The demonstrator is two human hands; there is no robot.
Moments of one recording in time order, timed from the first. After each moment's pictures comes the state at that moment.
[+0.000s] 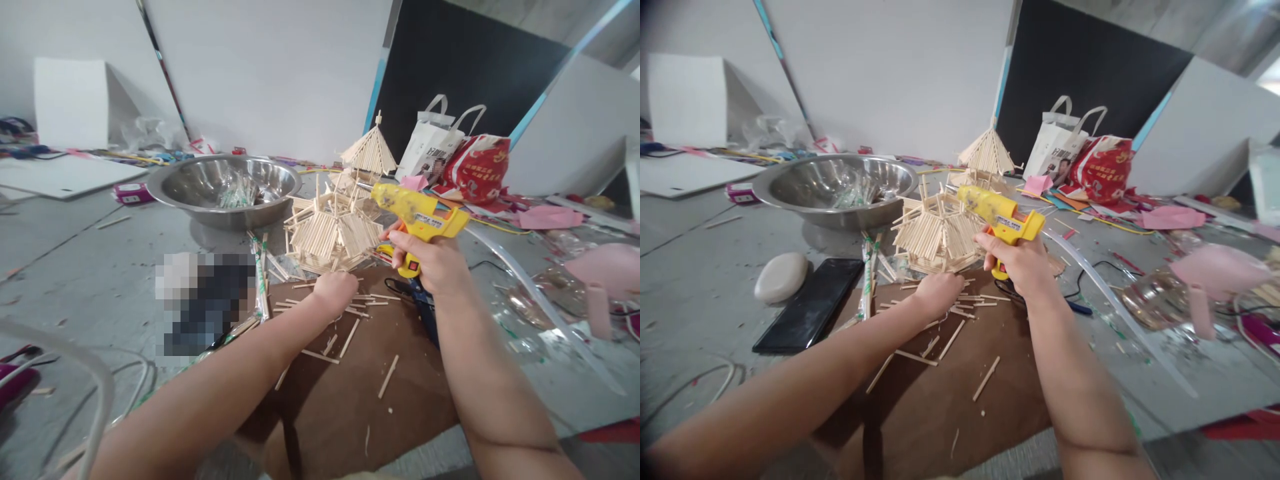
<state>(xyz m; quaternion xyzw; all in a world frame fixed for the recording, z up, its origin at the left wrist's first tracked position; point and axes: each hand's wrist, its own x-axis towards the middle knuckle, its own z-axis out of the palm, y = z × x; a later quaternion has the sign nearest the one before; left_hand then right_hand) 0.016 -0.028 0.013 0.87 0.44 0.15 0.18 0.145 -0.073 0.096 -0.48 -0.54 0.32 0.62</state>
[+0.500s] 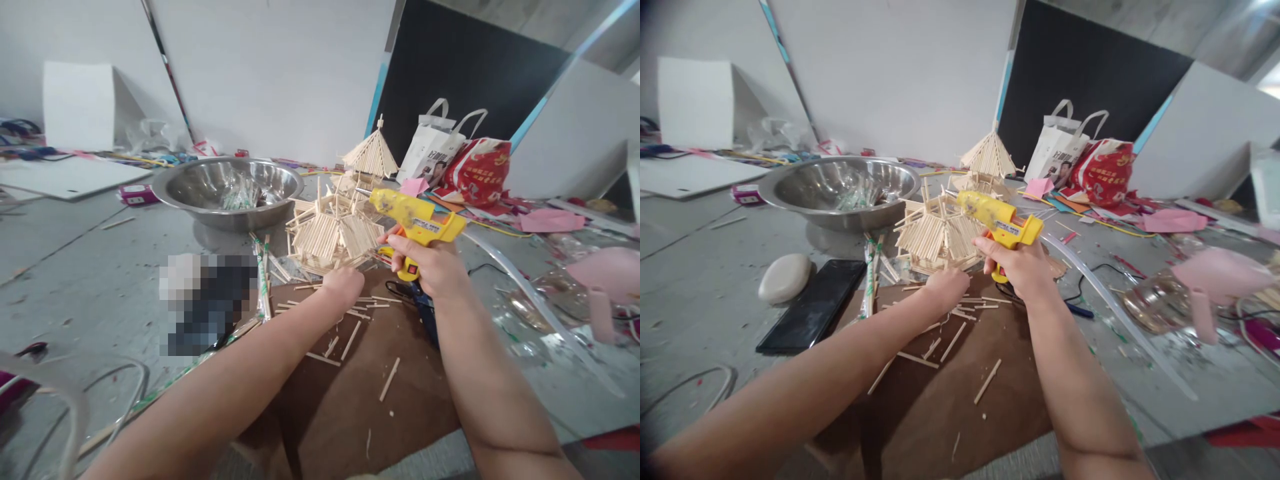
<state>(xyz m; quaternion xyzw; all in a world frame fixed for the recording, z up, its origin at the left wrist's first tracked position) 0.027 -0.027 0.034 0.89 0.44 0.01 0.15 0.145 -0.071 0.093 -0.47 -0.54 0.34 0.61</state>
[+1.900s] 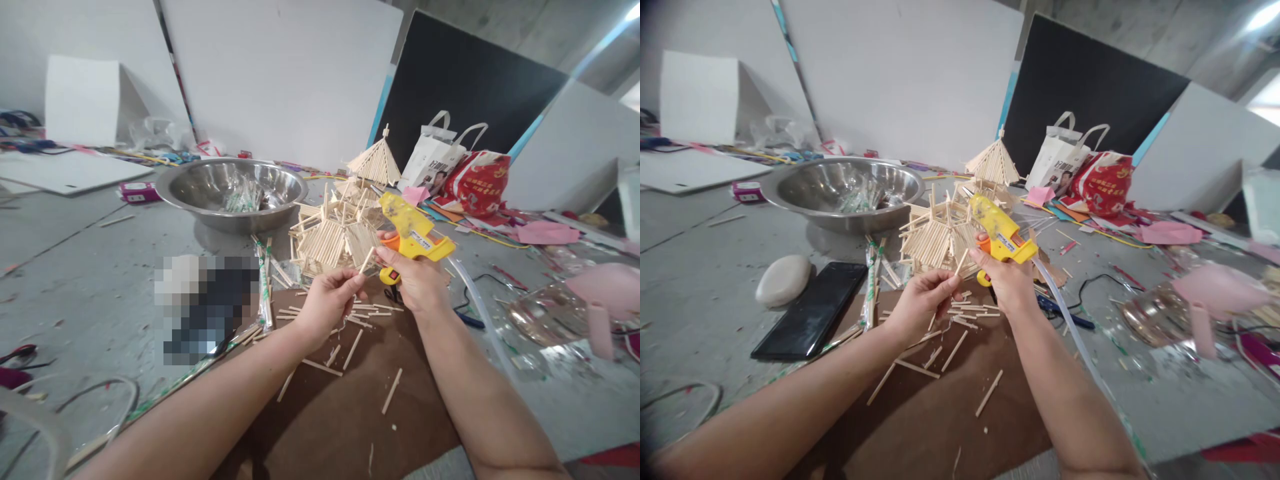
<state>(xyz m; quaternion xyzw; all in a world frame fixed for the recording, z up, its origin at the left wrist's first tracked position) -0.008 -0.055 0.039 0.49 0.33 0.43 0.69 0.123 -0.056 0.068 -0.44 -0.45 0.34 0.70</state>
